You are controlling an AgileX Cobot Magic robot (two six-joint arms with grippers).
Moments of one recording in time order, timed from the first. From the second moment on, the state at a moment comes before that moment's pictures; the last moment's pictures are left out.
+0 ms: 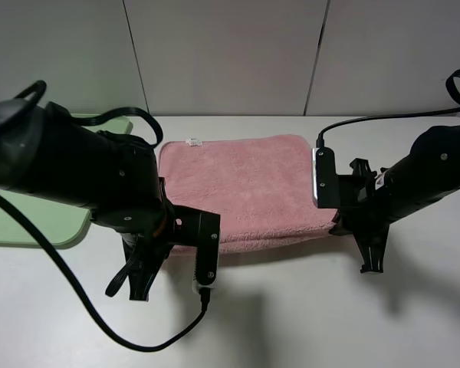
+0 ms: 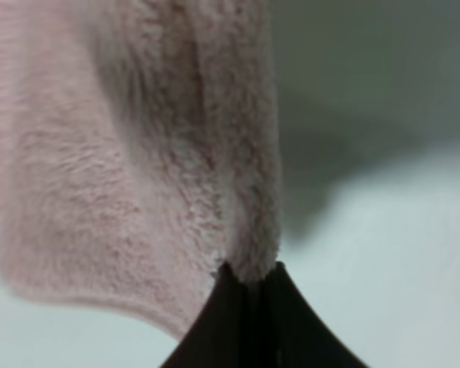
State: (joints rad) left arm -0.92 1.81 -0.85 0.58 0.54 0.25; right arm 0.38 1.66 -0.61 0.13 0.27 -1.26
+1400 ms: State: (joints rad) left arm -0.92 1.66 -1.03 0.57 0.83 0.25; right arm 0.38 1.48 -0.74 0.15 0.56 -1.17
